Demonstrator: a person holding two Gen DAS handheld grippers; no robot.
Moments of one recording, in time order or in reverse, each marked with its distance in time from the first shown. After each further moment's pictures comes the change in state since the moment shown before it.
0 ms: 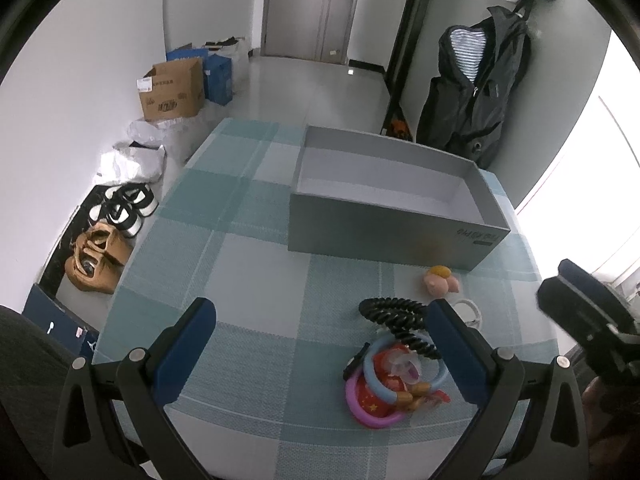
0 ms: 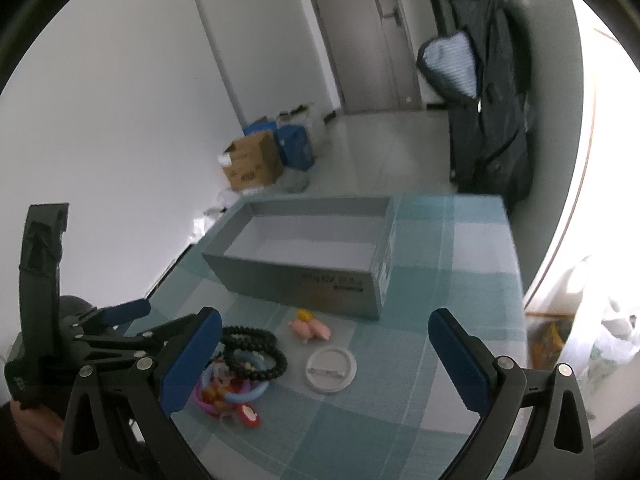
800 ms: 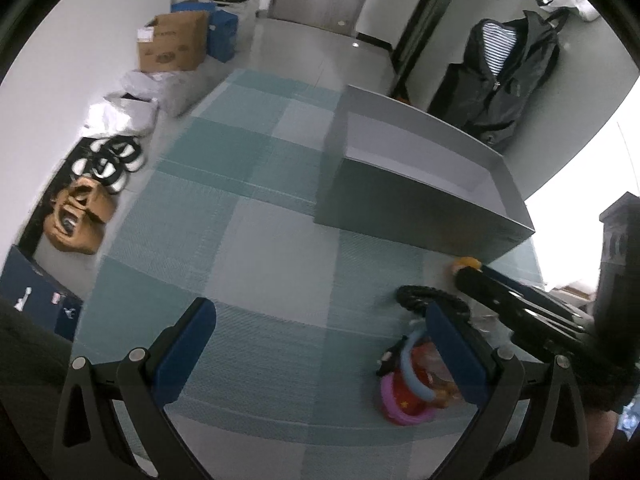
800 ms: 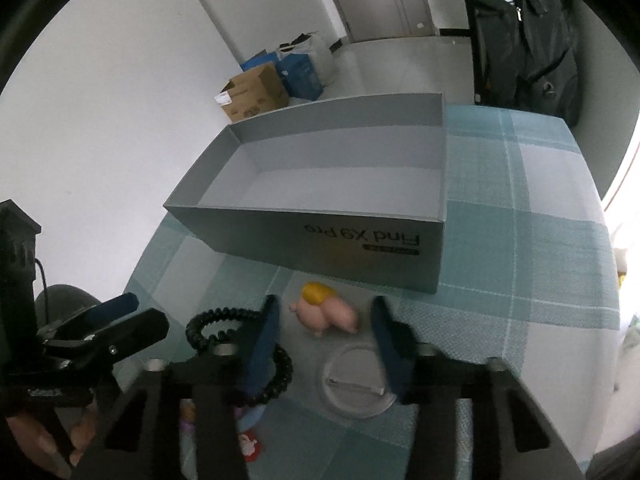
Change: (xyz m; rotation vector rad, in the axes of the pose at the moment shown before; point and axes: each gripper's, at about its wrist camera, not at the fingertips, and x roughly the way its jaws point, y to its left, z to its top) left arm 0.022 0.026 0.001 -0.099 0.128 -0.098; right arm 0.088 0.002 -0.005 0.062 0.259 0.067
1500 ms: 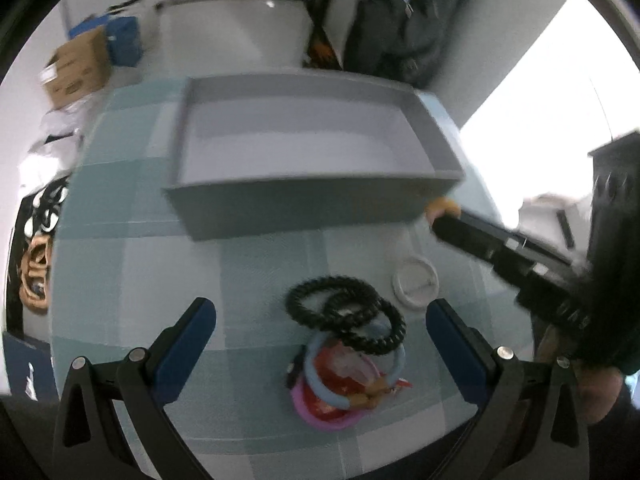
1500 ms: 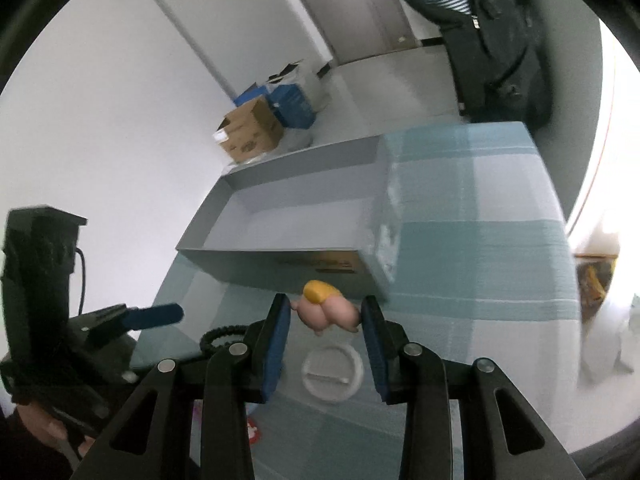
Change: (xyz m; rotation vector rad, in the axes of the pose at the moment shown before) left arm 0.019 -0.065 0.017 0.309 0.211 -0.095; right arm -0.045 -0.027 -0.001 0.109 -0.099 0.037
